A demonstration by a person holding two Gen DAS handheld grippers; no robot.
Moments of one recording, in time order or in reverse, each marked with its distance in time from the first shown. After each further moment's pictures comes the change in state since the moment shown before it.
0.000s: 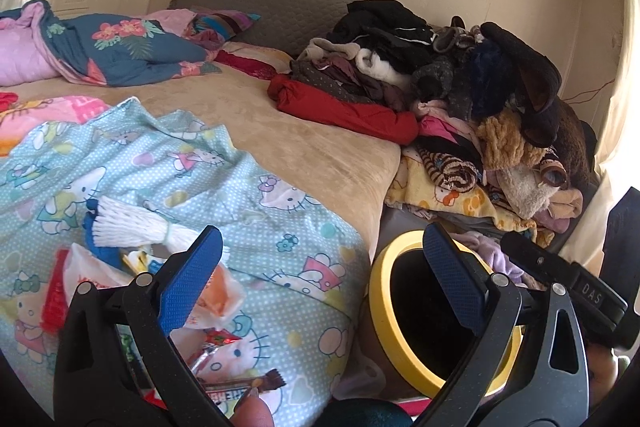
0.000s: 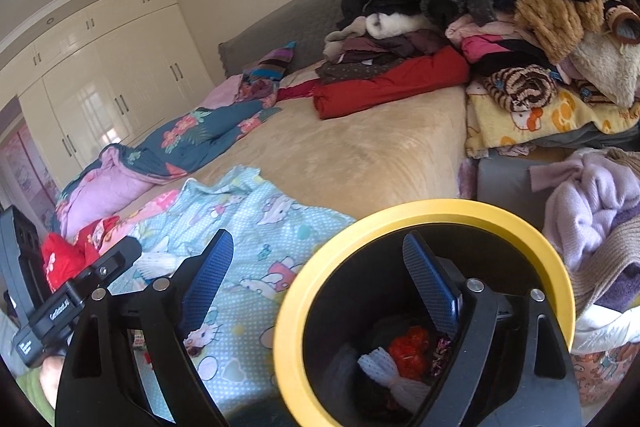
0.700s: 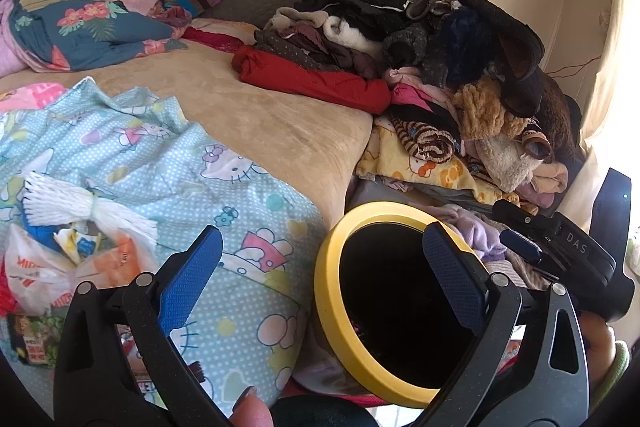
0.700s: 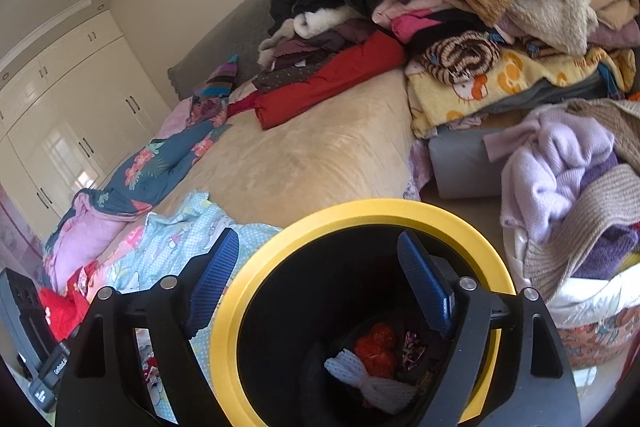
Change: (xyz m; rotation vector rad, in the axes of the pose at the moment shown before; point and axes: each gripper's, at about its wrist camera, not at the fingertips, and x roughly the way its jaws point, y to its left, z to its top) left arm 0.036 -0.047 -0.017 0.036 0.093 -0.078; right arm -0.009 -0.081 0.007 0.193 -0.015 -0.107
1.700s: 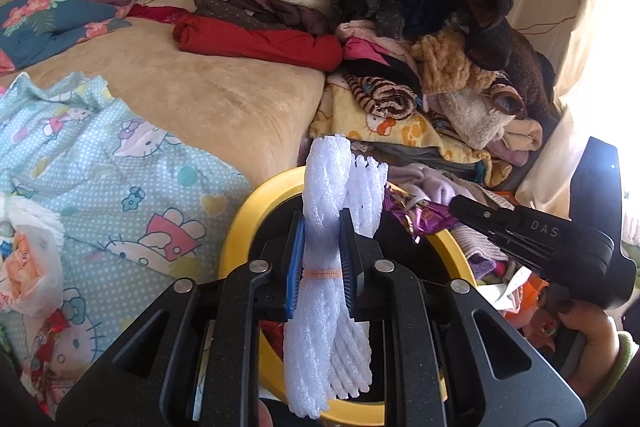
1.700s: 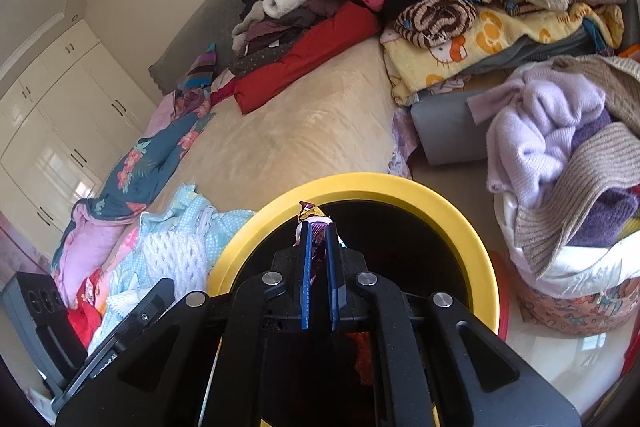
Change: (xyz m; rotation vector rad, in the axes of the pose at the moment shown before) left arm 0.054 -0.052 -0.013 0.071 0.145 -0.122; right arm 0.008 -0.039 -0.002 0.133 0.108 -0.010
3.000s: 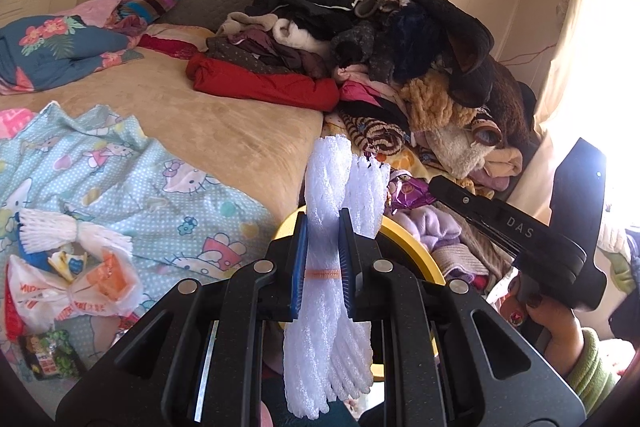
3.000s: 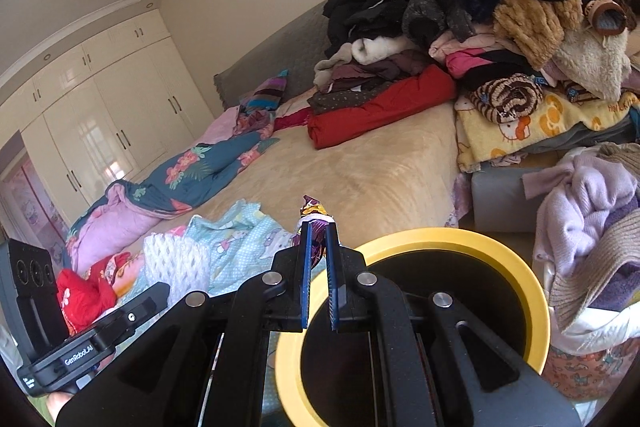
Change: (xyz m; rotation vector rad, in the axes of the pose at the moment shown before) left arm -0.094 0.015 0.016 0.010 -0.108 -0.034; right arm -0.042 0.090 -0.009 -0.236 -0.172 0.124
